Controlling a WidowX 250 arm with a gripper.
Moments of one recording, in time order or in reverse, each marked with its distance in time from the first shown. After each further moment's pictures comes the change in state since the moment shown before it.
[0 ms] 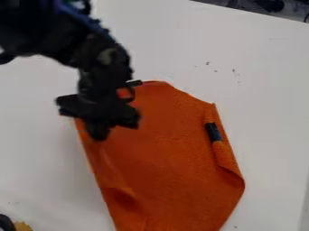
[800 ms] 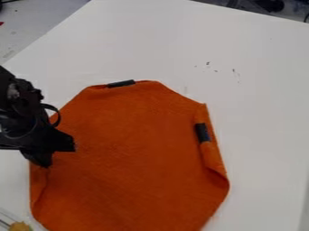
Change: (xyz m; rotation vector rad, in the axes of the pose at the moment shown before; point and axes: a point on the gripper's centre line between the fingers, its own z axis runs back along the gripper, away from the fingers) arm -0.033 0.078 -0.042 -0.010 0.005 0.080
